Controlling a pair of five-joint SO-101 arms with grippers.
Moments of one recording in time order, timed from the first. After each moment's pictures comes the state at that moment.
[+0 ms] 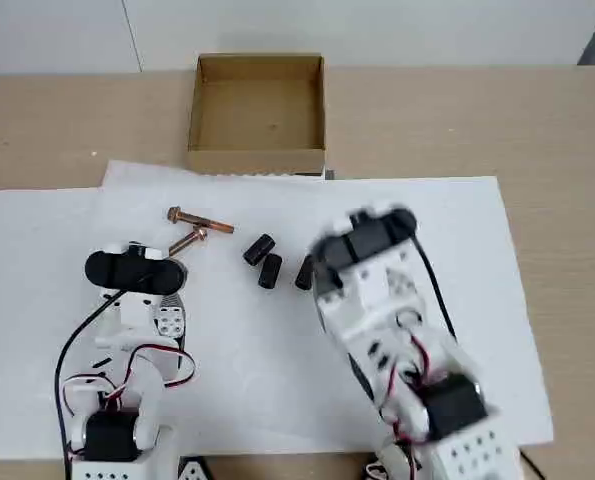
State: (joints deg) left arm -2.8 -103.4 88.7 60.0 -2.9; right arm -28.5 -69.9 55.5 55.3 -2.4
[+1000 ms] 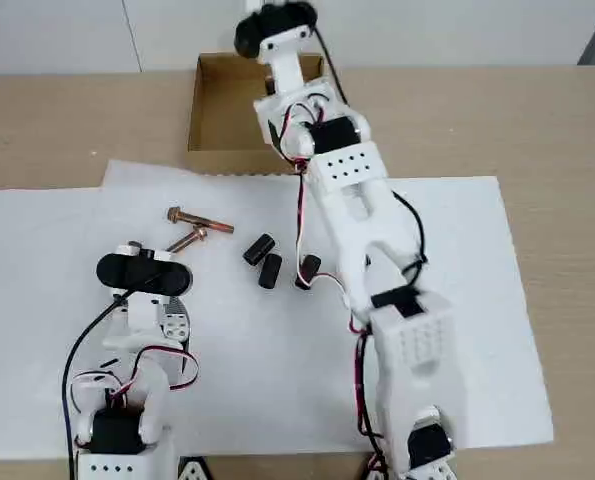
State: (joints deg) left arm -2.8 -103.4 93.9 60.0 -3.1; right arm -23.0 39.5 -44.3 46.9 3.2
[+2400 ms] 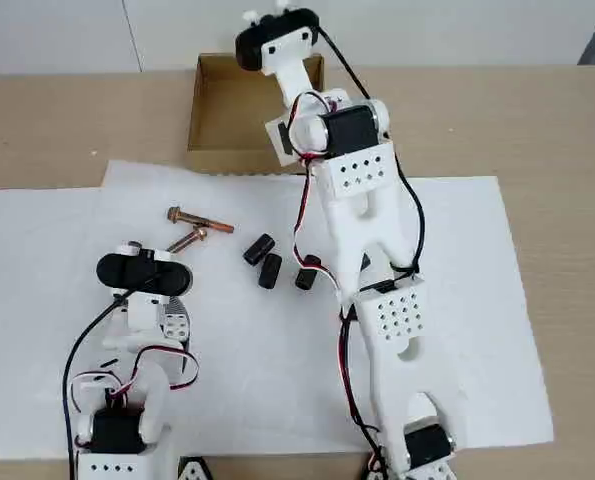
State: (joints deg) left arm -2.8 -103.4 93.9 60.0 -3.1; right arm -22.9 54.6 -91.9 97.0 6.5
